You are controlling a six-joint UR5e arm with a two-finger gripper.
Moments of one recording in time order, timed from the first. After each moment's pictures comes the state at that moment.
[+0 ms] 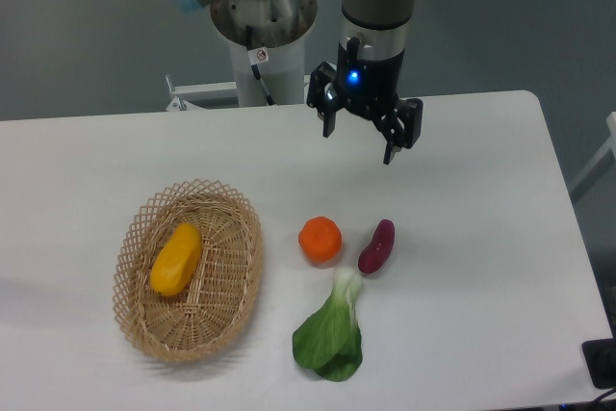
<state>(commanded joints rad) 2.56 -1.59 -1.68 -1.25 1.41 1.14</state>
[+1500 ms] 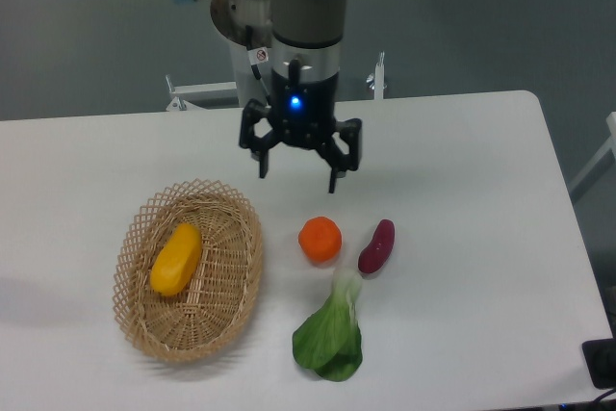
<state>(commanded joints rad) 2.36 -1.62 -1.71 -1.05 1.32 0.60</state>
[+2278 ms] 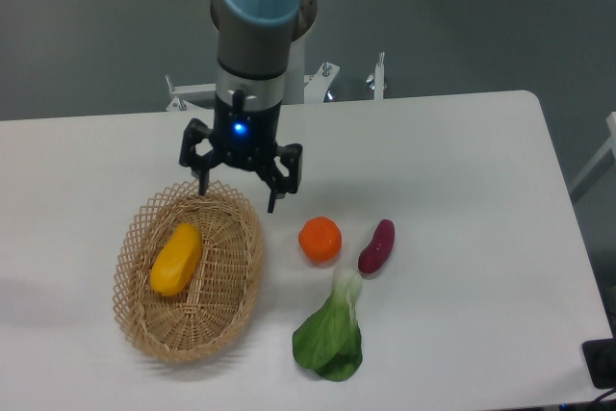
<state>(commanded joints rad) 2.24 -1.69 -1.71 -1.05 1.31 0.45</state>
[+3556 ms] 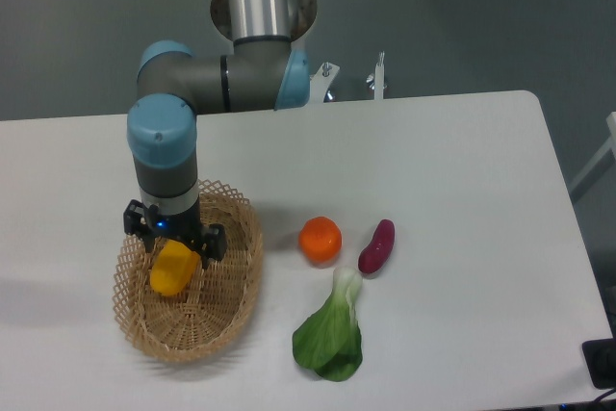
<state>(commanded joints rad) 2.04 -1.96 -1.79 -0.83 1.49 0.35</state>
